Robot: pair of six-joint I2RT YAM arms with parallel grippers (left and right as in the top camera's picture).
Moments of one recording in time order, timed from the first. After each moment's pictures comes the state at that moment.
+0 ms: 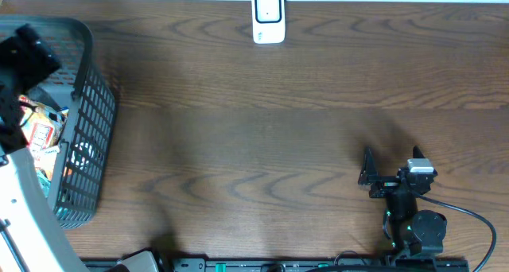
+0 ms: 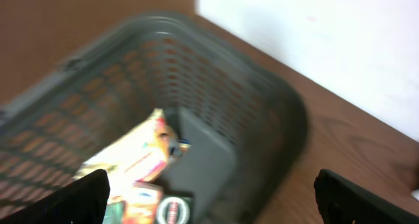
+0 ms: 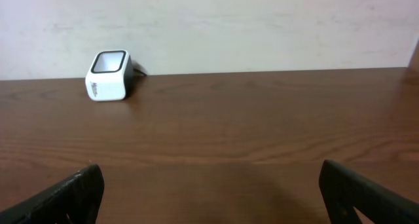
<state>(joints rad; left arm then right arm) 0.40 1.40 1.93 -1.17 -0.15 -0.19 0.01 0.01 0.01 -0.07 -0.01 0.06</state>
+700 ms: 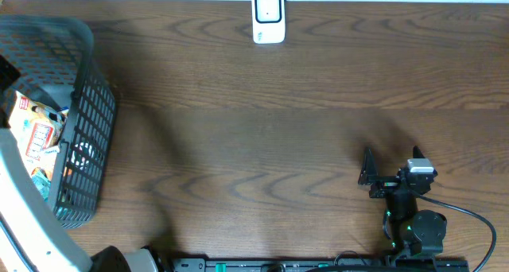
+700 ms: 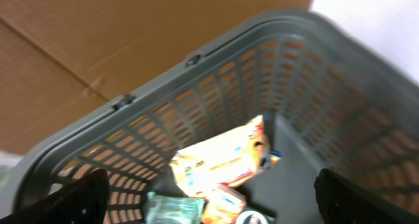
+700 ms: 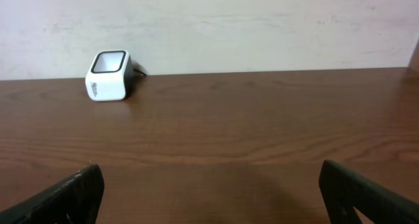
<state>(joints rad) 0.50 1.48 1.92 -1.17 -0.44 -0.19 0.01 0.01 0.01 -0.07 -0.01 0.06</state>
